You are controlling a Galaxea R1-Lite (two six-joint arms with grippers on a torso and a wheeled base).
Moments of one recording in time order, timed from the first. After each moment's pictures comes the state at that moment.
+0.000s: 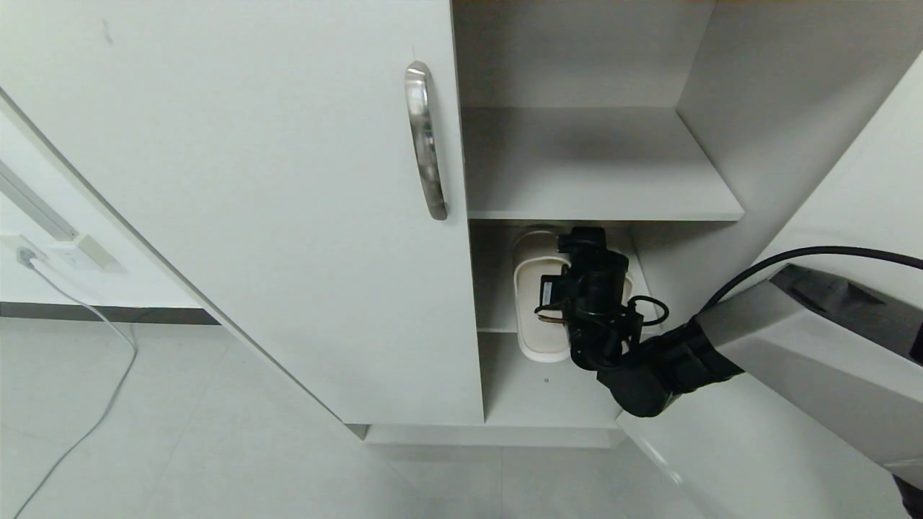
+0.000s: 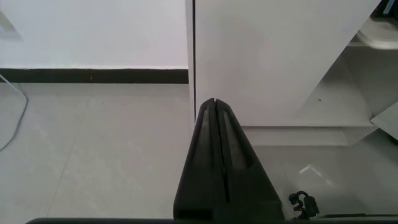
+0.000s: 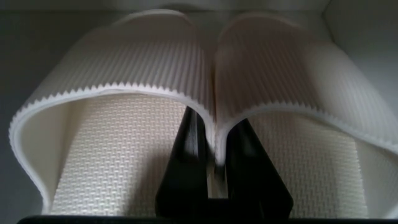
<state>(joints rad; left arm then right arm) 0.00 0.00 0.00 0.00 0.02 0.01 0.64 2.29 -1.34 -0.96 -0.68 0.05</state>
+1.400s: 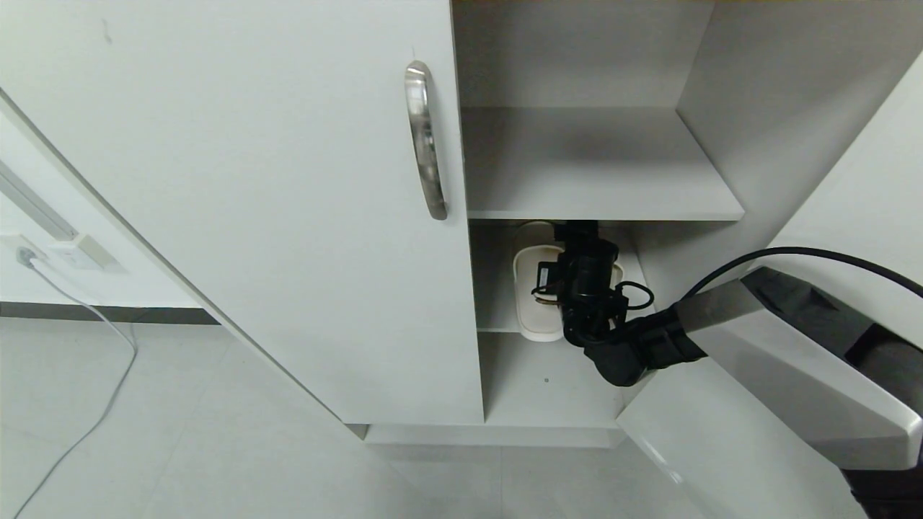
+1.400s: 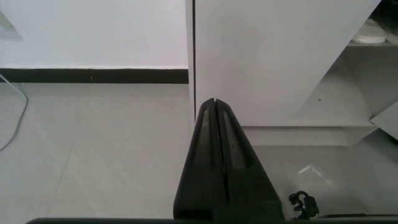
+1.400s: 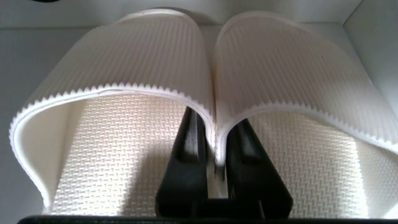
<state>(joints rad) 0.00 0.00 0.00 0.00 0.02 0.01 0.59 2.41 -1.58 -0.87 -0.64 0.06</state>
